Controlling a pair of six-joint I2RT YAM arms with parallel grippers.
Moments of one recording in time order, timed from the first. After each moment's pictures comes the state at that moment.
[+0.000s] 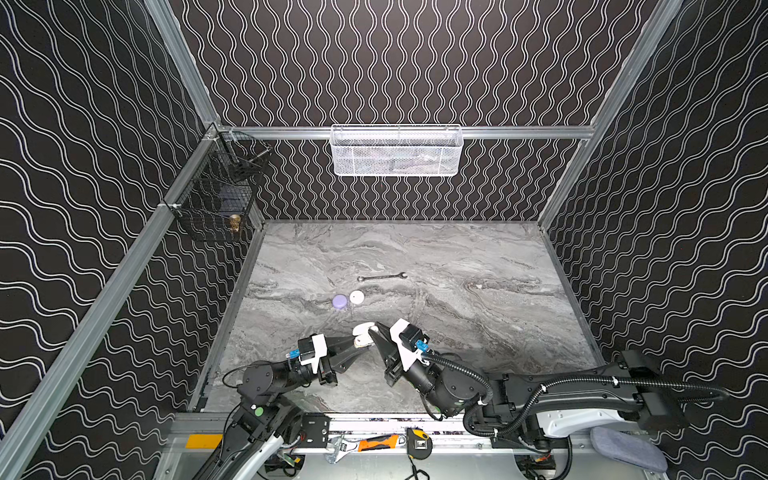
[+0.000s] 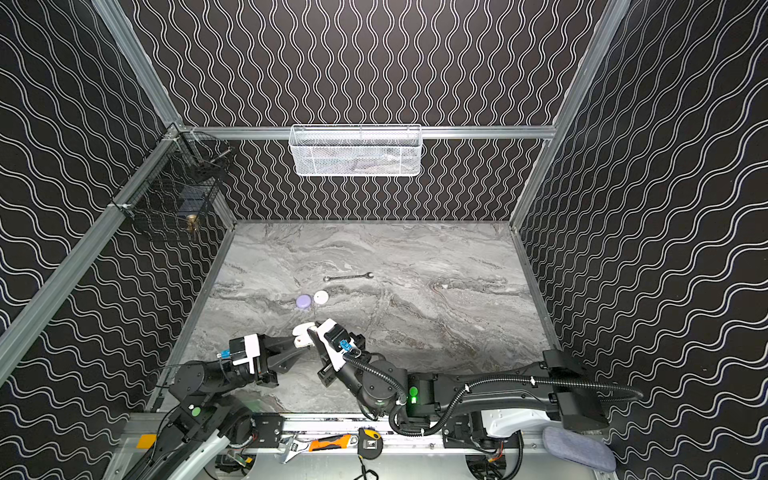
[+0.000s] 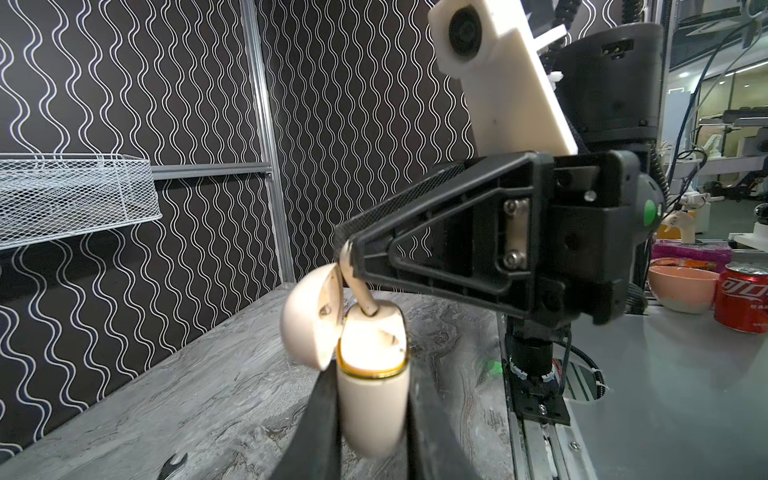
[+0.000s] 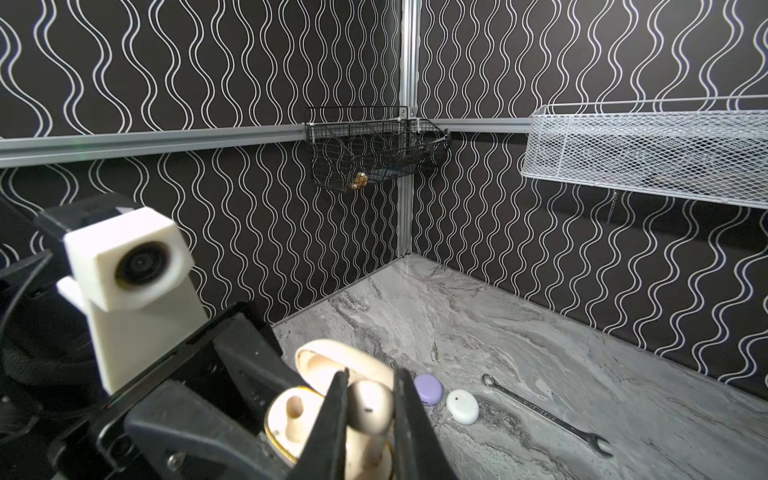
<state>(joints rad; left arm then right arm) -0.56 0.16 0.20 0.30 0.64 -0.13 1.55 1.25 0.82 0.54 0.72 -0.05</state>
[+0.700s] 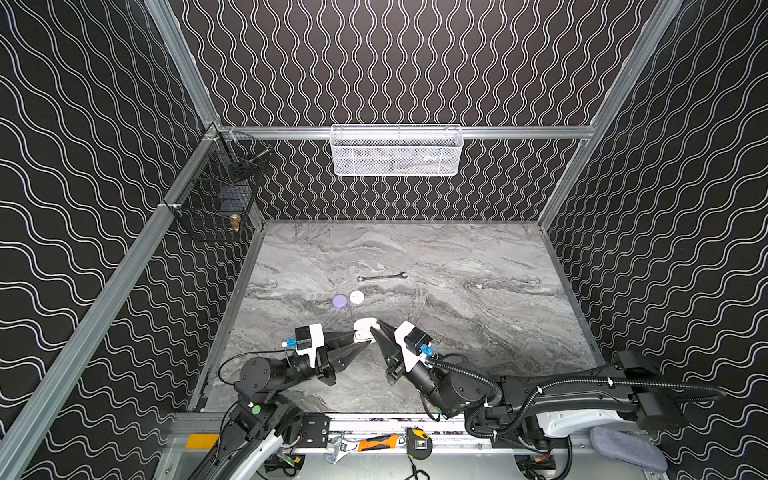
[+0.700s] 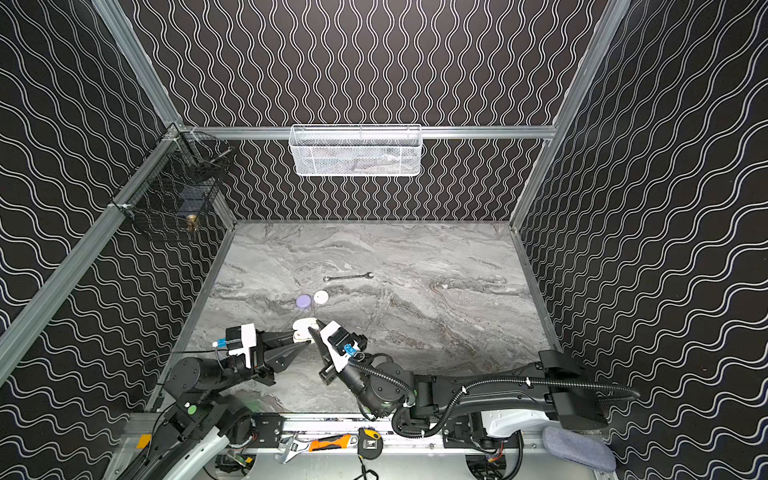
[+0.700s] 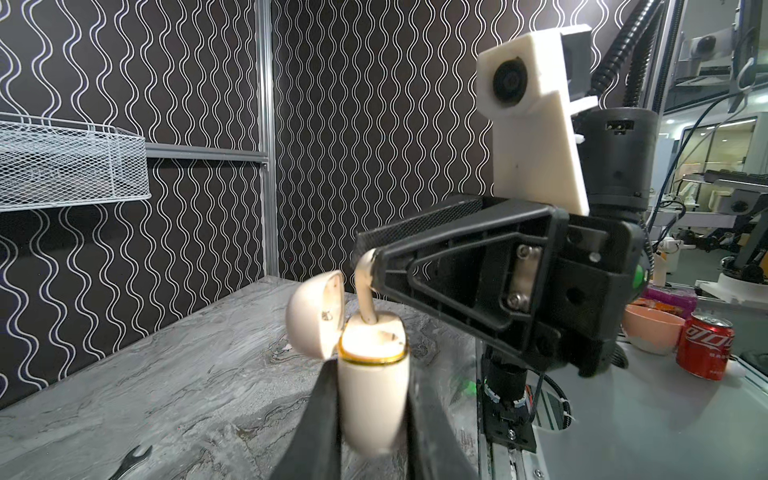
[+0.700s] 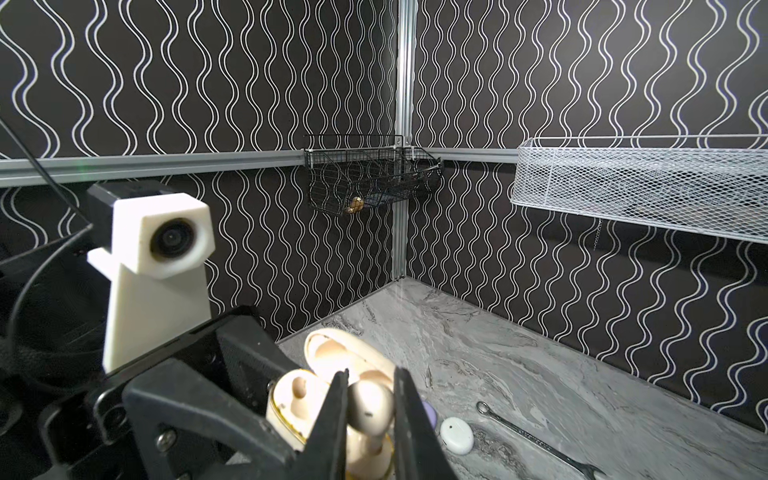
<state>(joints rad) -0.56 0.20 0.27 0.28 0.63 -0.26 1.56 1.26 0.78 0.69 0.72 -0.14</state>
